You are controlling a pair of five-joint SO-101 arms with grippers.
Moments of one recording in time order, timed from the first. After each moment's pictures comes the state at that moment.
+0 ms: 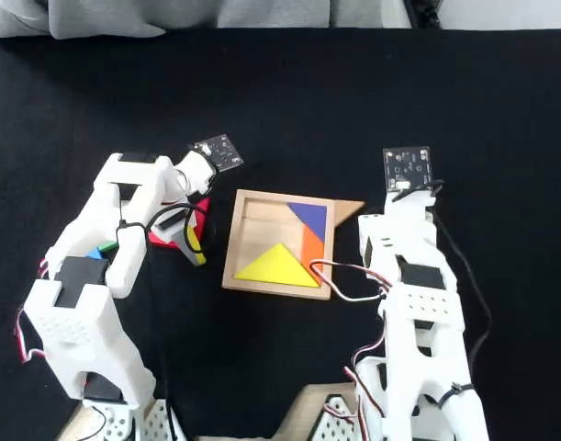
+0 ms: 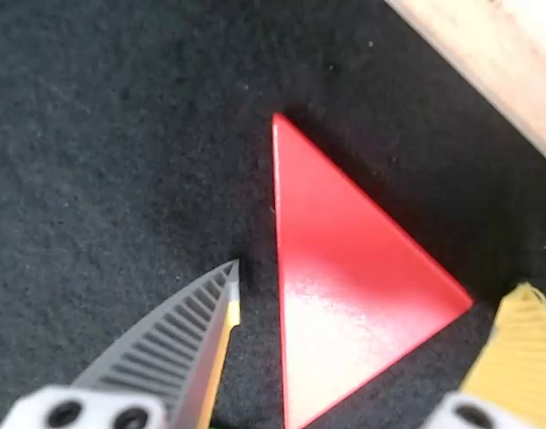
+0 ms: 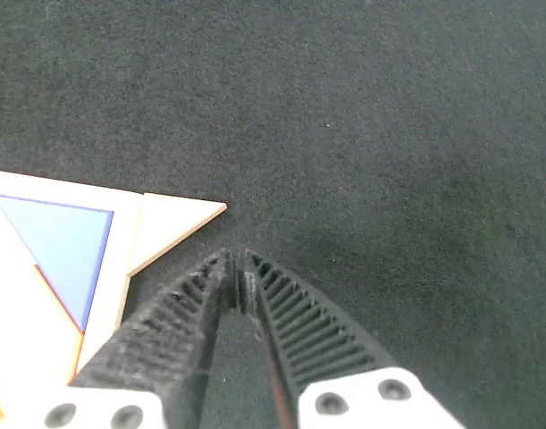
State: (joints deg) left arm -0.5 21.2 15.4 53.6 -54.9; right arm 8.9 -42.1 72.2 24.0 11.0
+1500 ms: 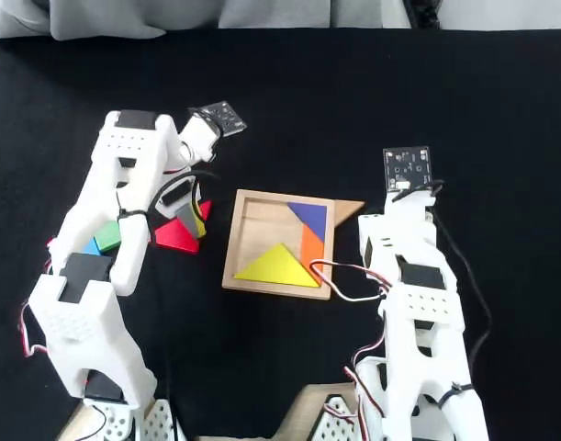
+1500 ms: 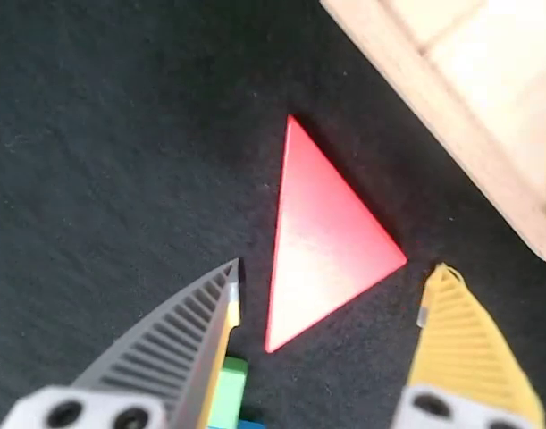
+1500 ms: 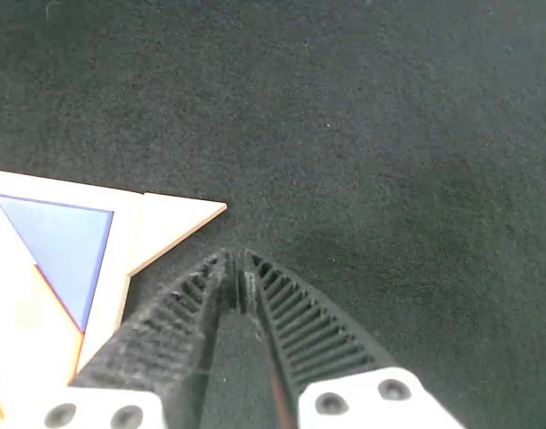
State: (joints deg) left arm 0.4 22.0 -5.9 78.5 -49.4; right arm 8.9 -42.1 72.2 24.0 11.0
